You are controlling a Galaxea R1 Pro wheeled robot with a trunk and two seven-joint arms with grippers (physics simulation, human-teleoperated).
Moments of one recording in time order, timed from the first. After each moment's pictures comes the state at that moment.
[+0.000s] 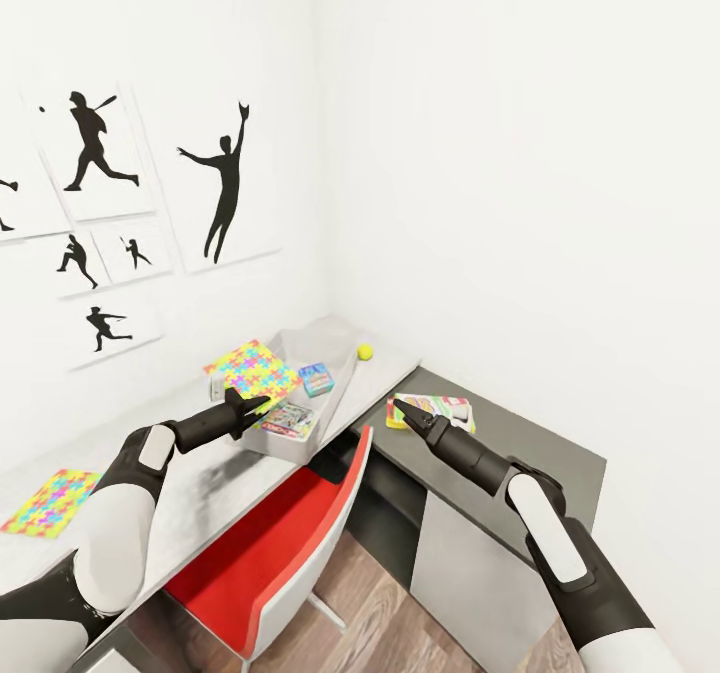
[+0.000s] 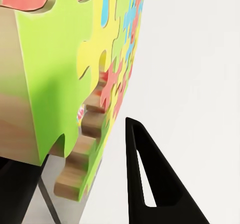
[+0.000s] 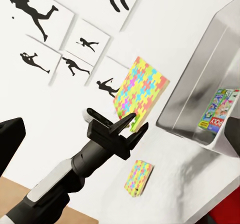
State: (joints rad) left arm -0.94 0.05 0.72 -0.52 0.23 0.95 -0.71; right arm -0.48 -0.07 0.12 -1.25 -1.02 0.60 0.51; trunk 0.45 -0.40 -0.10
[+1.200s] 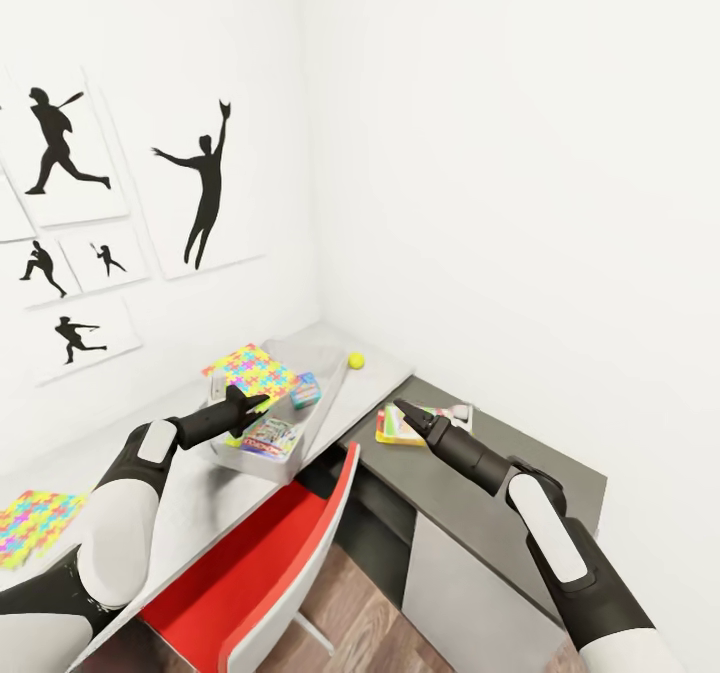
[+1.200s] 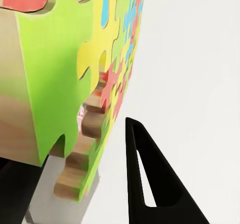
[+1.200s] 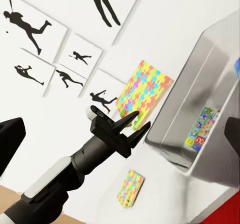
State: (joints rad) left arm -0.96 0.04 0.73 -0.52 0.35 0.94 -0.53; right arm -0.48 -0.08 0.12 -1.25 -1.02 0.60 0.51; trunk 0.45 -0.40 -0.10
